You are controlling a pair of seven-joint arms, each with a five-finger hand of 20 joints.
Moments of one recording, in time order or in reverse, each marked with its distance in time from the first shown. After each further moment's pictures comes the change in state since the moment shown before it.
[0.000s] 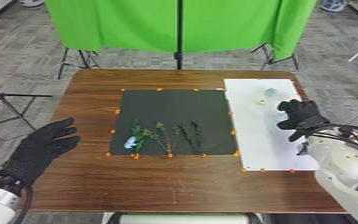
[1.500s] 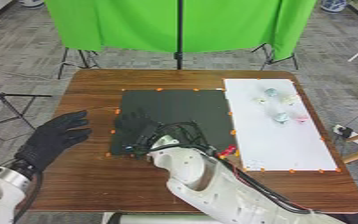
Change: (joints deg) left arm -7.0 5.0 3.9 3.2 -1.3 -0.7 -4.2; right arm 28.5 -42.3 -40.9 10.1 -8.0 0.4 -6.9
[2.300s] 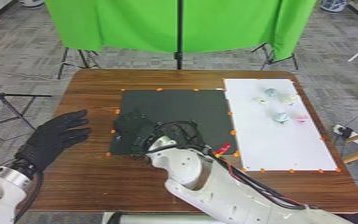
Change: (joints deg) left arm -0.4 0.7 0.7 0.2 -0.5 0.7 0.1; right arm 1.8 -1.1 -2.7 4.4 -3.4 2.4 -0.6
